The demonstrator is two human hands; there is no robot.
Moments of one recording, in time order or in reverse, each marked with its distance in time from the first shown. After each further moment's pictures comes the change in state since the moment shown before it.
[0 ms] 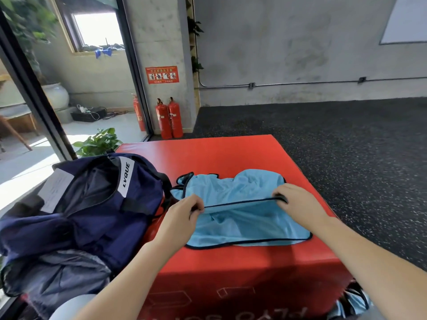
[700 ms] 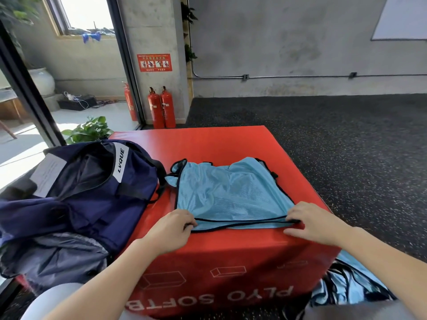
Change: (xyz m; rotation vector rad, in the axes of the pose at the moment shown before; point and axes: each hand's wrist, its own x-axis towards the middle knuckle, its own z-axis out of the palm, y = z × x) left_hand -0.040 -0.036 0.010 0.208 -0.384 0.080; right_hand -0.081 0.050 -0.004 -0.214 -0.329 -0.206
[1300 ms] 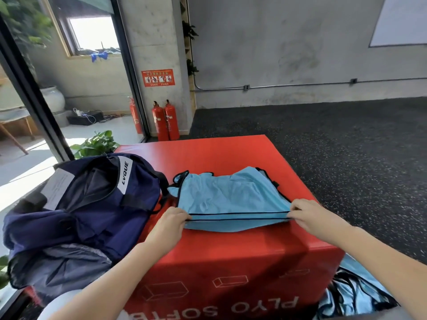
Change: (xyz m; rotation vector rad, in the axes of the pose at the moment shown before) left_hand 0.013 -0.013 -0.003 0.116 0.247 -0.014; right_hand 0.005 0.008 -0.012 -0.058 0.289 -0.121
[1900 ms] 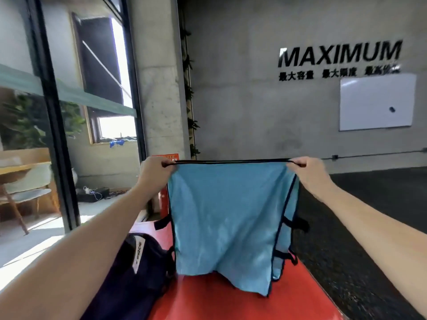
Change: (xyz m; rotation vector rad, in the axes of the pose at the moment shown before) left_hand 0.147 0.105 -0.322 -0.355 0.528 -0.172; right_hand 0.128 -0.010 -0.301 0.606 0.694 0.615
